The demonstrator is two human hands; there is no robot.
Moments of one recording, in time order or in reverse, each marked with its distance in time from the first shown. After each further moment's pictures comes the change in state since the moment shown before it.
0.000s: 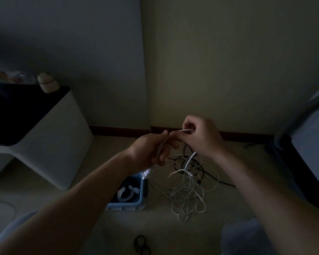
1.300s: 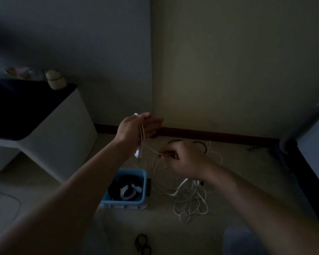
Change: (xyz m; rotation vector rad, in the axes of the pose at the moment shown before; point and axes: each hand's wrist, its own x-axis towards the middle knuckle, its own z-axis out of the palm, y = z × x) left_hand 0.001 0.018 -0.039 -0.293 0.423 0.290; right_hand -0.030 -0.031 0.036 -0.054 -0.484 0.001
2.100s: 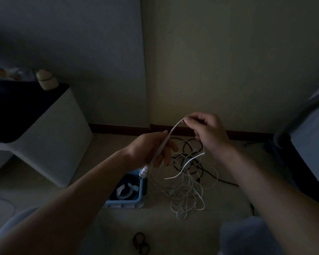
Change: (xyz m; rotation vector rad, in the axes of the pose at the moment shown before) left_hand -0.025 -0.021 0.026 0.455 -0.474 -0.291; right_hand 0.001 0.020 -0.051 0.615 0.510 0.140
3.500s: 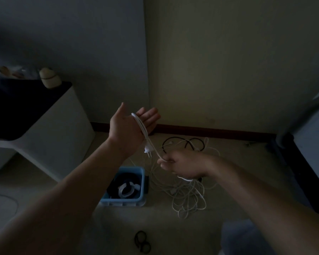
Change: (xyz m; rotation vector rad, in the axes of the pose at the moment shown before) left_hand 0.004 0.011 -0.036 -0.849 0.279 0.298; right_hand -0.026 0.012 0.034 -0.770 -0.857 0.192
